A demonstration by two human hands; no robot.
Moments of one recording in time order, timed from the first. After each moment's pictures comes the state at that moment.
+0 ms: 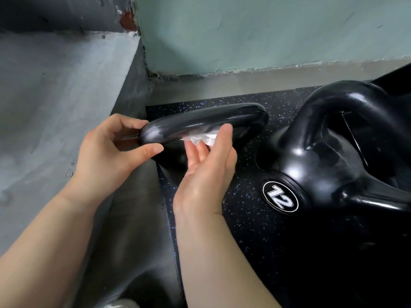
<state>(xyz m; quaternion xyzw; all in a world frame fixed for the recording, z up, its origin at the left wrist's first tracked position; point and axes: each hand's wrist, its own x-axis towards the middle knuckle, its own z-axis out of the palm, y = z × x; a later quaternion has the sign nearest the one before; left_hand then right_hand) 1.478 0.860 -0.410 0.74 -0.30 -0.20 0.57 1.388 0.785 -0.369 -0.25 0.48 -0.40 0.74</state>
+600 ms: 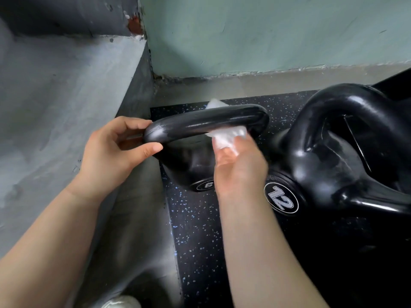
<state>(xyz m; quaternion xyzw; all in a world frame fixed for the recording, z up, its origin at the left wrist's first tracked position) 1.475 0.861 -0.404 0.73 -0.29 -0.21 0.58 1.372 0.744 -0.375 -0.15 0.48 -0.37 0.78</state>
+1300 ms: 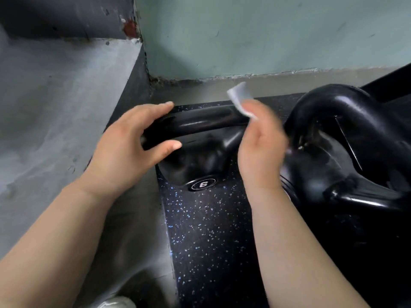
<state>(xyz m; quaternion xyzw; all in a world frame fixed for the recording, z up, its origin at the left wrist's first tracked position) 1.462 0.844 -0.380 0.80 -0.43 -0.09 0.41 1.343 0.710 -0.381 -0.77 0.37 -0.41 0.32</state>
